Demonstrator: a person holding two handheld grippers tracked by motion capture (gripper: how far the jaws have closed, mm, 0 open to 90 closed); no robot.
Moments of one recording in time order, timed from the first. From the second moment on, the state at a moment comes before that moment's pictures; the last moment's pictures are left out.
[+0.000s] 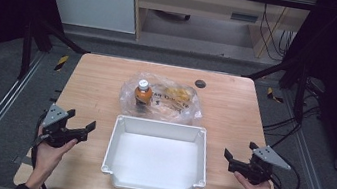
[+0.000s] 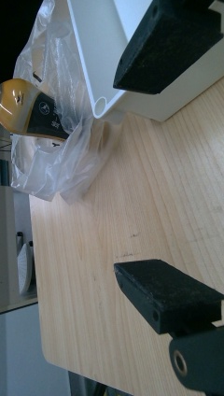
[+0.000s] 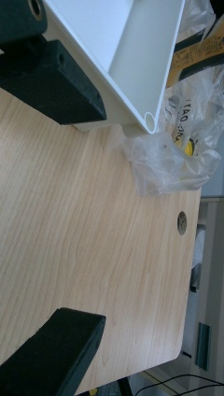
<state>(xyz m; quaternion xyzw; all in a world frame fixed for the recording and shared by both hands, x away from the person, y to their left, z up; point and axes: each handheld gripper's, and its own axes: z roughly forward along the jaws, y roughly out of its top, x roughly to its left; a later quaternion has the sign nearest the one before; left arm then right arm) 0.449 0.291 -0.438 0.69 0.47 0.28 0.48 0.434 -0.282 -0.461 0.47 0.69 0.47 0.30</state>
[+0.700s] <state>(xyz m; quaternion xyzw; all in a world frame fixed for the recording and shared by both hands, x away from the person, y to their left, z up) 0.459 0.273 -0.426 0.69 0.46 0.27 0.49 0.436 -0.280 -0.462 0.46 0.70 0.46 0.30</state>
